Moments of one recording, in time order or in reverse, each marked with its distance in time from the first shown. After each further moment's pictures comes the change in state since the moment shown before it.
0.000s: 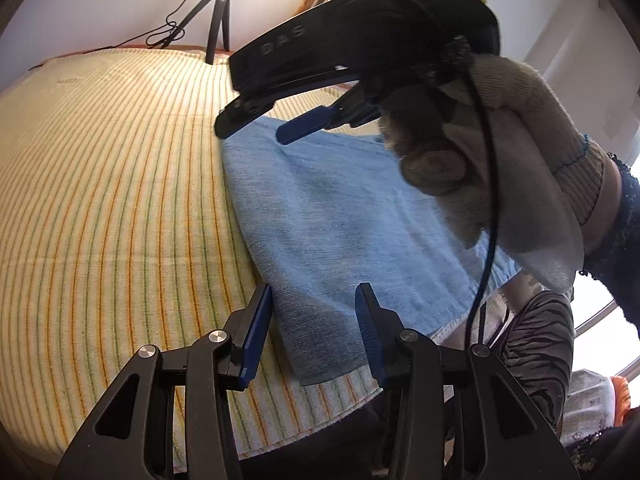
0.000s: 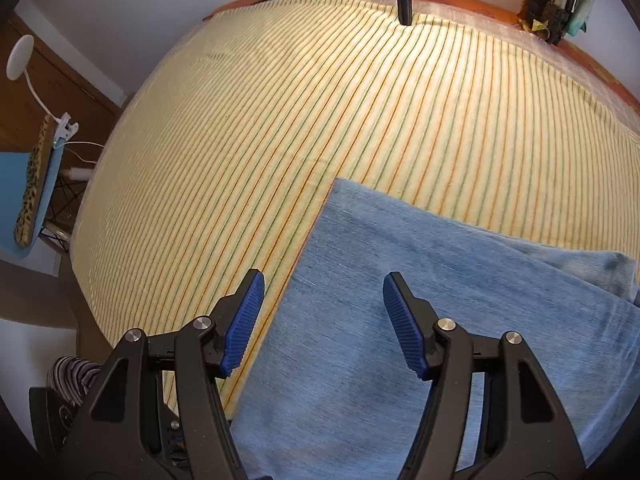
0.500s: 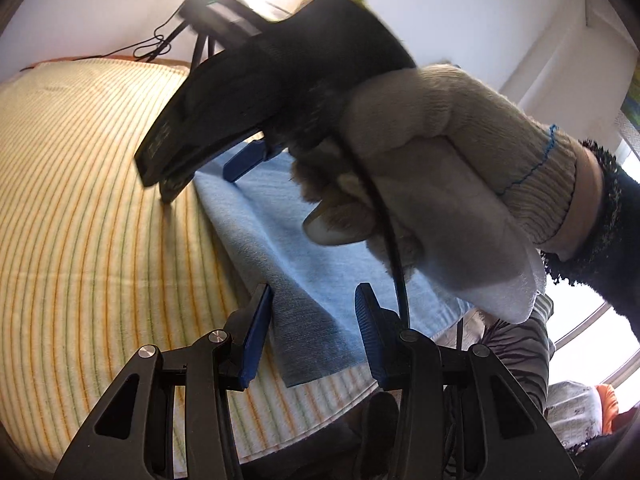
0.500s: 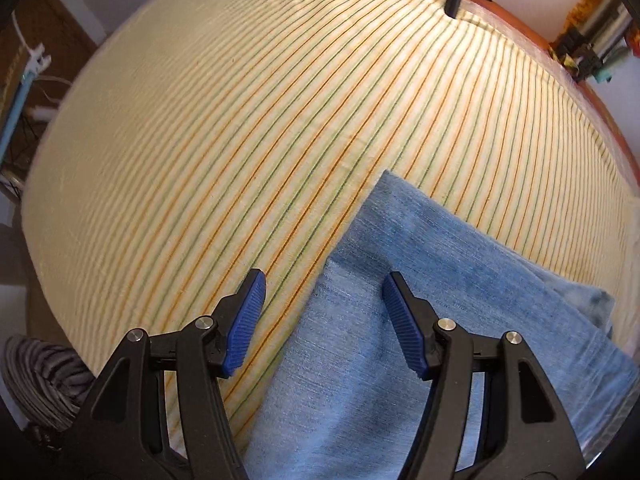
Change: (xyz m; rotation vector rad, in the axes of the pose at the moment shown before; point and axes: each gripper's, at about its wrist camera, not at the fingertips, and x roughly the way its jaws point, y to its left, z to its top) left arm -0.011 -0.017 0.000 -0.011 -0.069 -0.078; right arm 0.042 0.052 0.011 -0.161 0.126 -0.203
